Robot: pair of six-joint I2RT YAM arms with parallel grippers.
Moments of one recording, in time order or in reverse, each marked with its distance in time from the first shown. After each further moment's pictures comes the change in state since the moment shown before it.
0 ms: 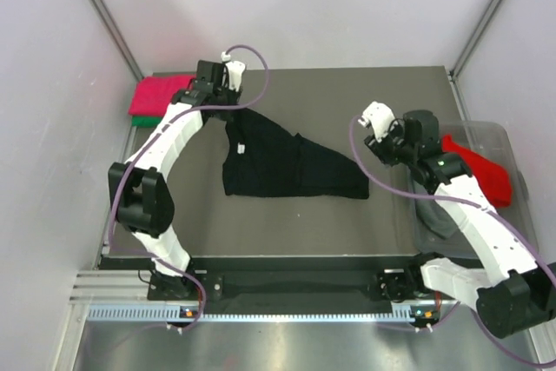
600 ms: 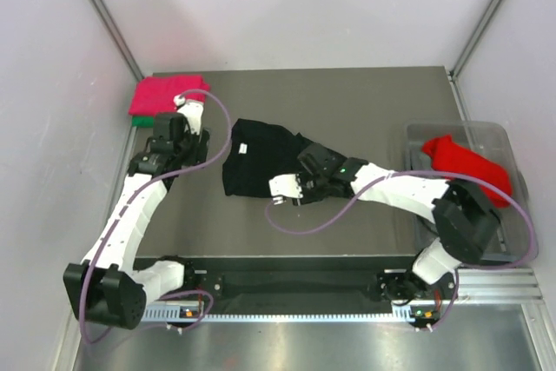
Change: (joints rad) left arm 0.082 -0.599 -0.565 0.042 -0.142 -0.035; right arm 0.555 0.460 0.045 0.040 -0.056 -0.403
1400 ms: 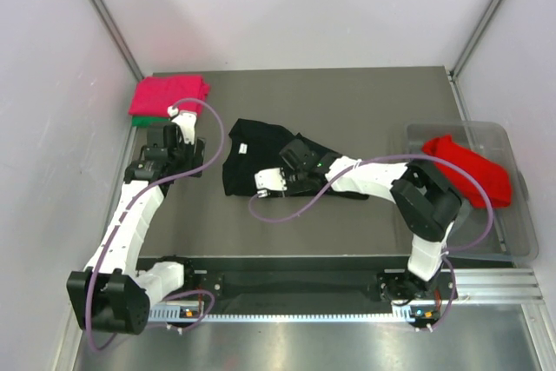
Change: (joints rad) left arm 0.109 -0.060 -0.081 -0.040 0.094 -0.015; right arm 0.023 0.285 0.147 0.146 0.094 -0.047
